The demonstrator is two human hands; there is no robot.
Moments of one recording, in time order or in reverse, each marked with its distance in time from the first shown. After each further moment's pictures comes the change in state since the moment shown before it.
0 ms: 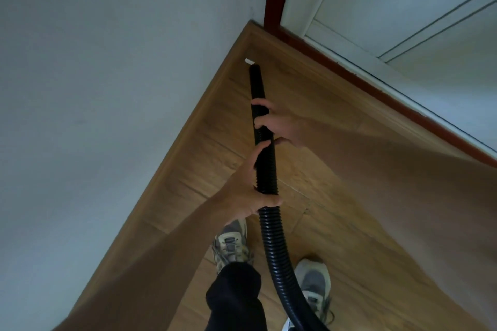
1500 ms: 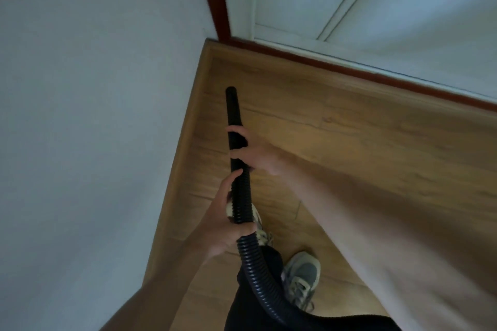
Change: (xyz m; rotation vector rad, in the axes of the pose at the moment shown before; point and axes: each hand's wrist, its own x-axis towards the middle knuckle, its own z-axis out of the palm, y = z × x) left_hand -0.088 -0.019 -0.020 0.145 -0.018 -0.027; right_hand -0.073 0.030 0.060 0.190 0.072 -0.137
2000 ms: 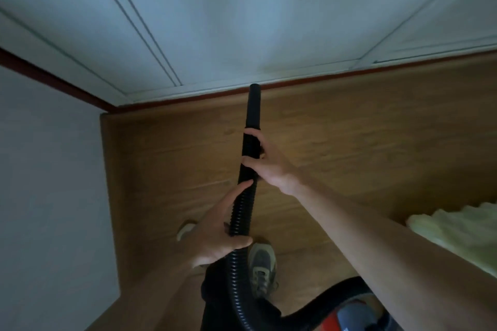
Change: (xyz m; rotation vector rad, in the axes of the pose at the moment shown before) left_hand -0.045 0.093 0.175 0.500 -0.510 0.158; right_hand -0.250 0.059 -0.153 0.402 0.505 -0.164
